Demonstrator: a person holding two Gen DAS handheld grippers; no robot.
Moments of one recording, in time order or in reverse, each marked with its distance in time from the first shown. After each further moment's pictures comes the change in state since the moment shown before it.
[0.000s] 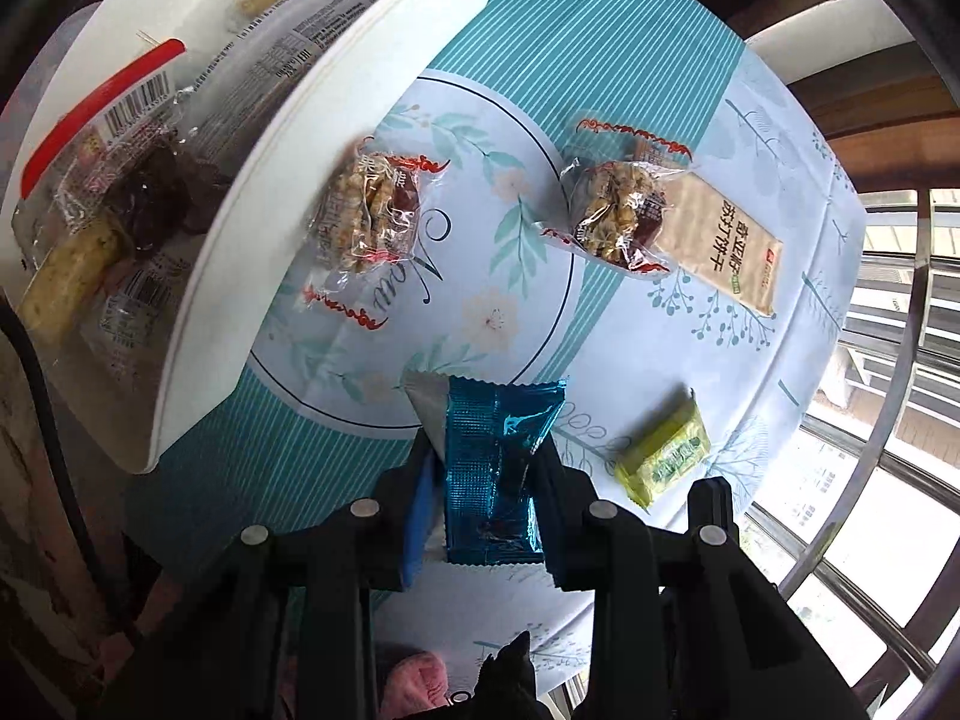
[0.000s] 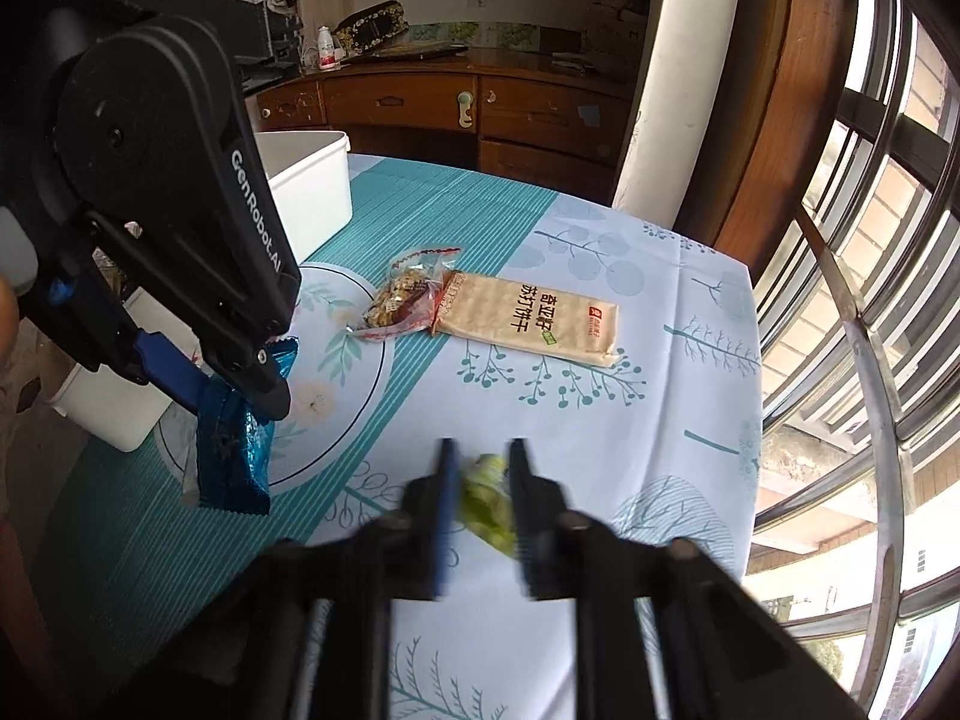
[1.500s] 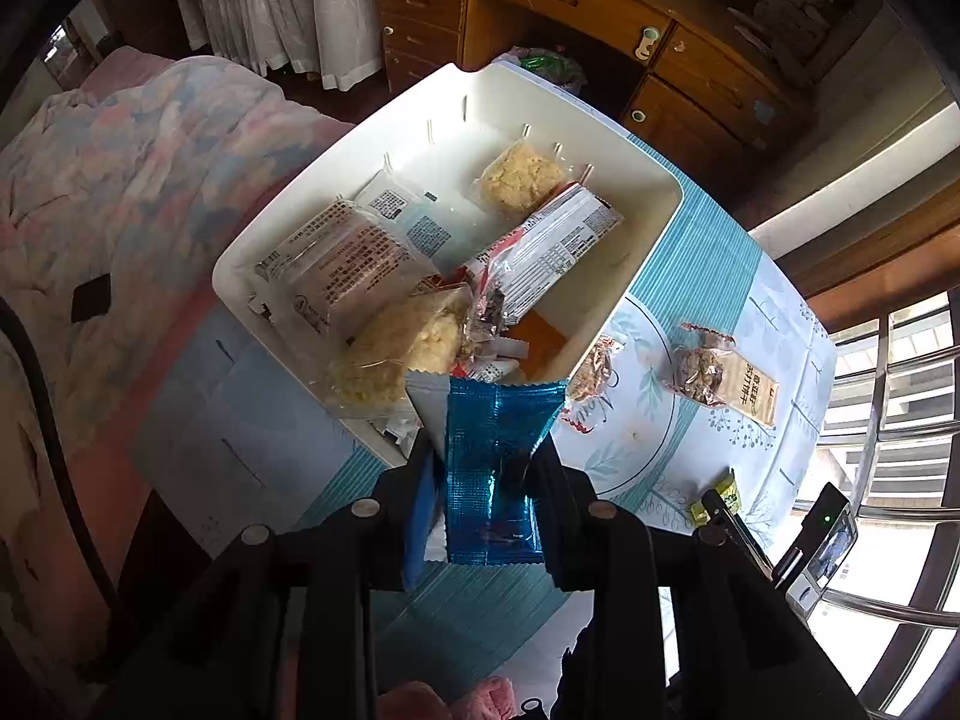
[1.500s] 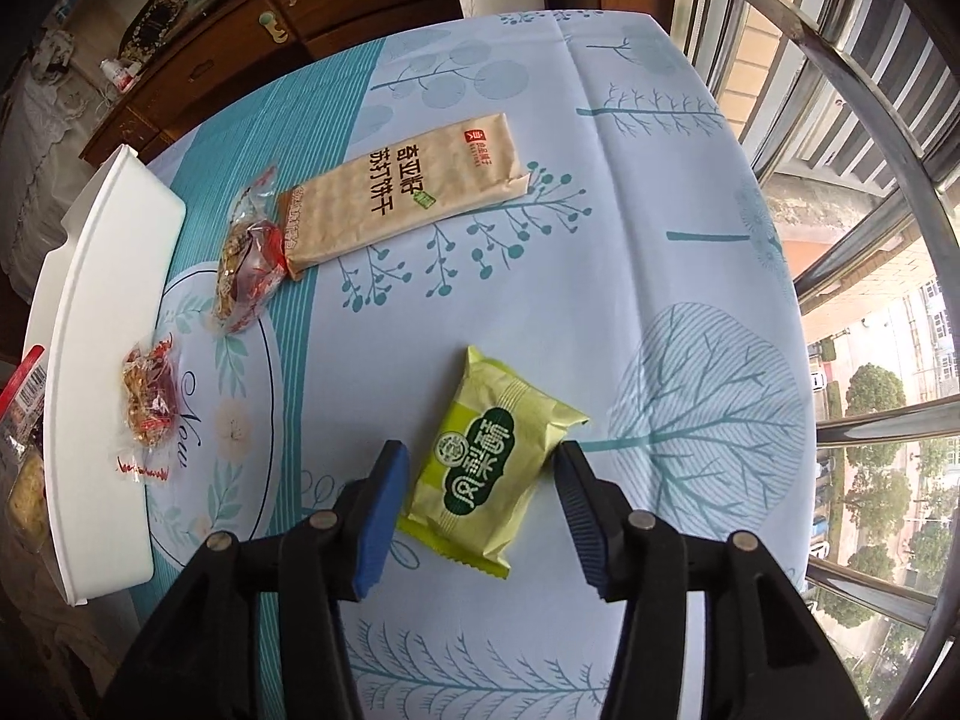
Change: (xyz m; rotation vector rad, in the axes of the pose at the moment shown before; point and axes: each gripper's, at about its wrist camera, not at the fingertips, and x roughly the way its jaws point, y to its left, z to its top) left arm -0.131 0.173 -0.035 -0.094 -0.387 -0.010; right arm 0.072 -0.041 0.000 0.506 0.380 -0.020
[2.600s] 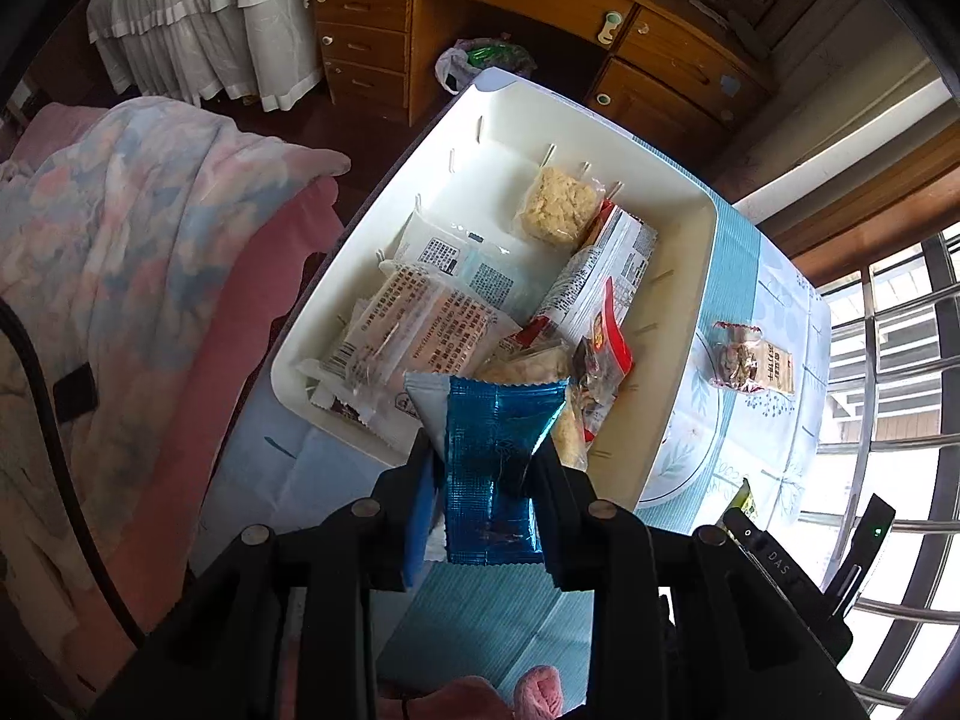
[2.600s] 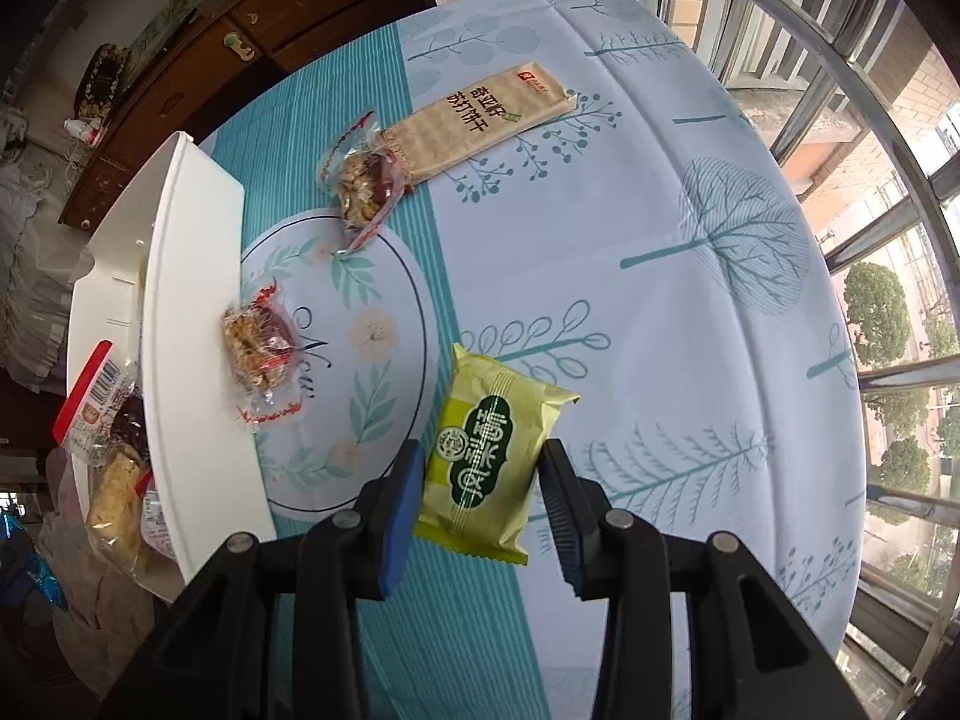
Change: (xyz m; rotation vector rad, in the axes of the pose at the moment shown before) left arm 0.012 0.086 0.067 0.210 0.043 -0.098; right arm -0.048 0.079 -0.063 0.244 0.050 0.021
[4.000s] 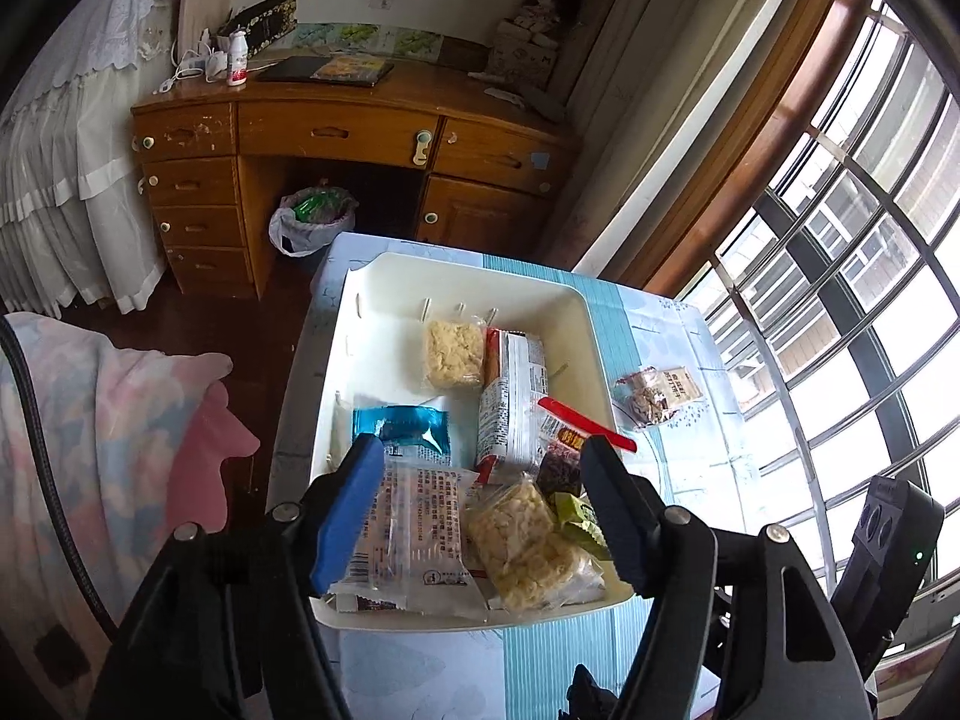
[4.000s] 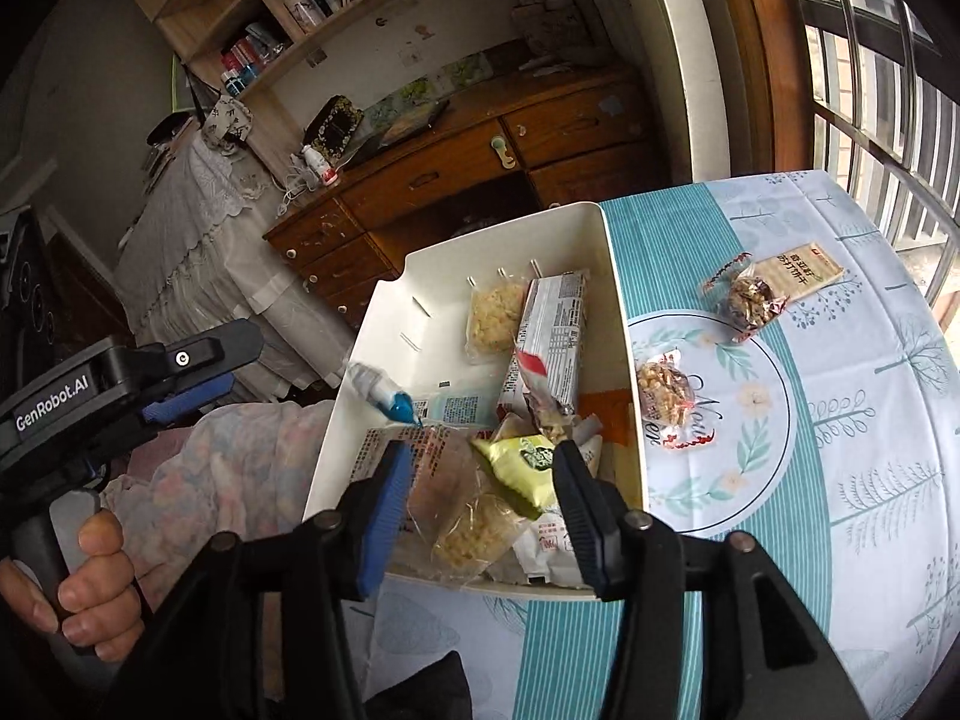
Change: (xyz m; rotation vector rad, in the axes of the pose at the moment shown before) left arm -0.037 0.037 0.033 0.393 -0.310 -0.313; right arm -0.071 0.171 -0.092 -0.244 -0.404 0.320
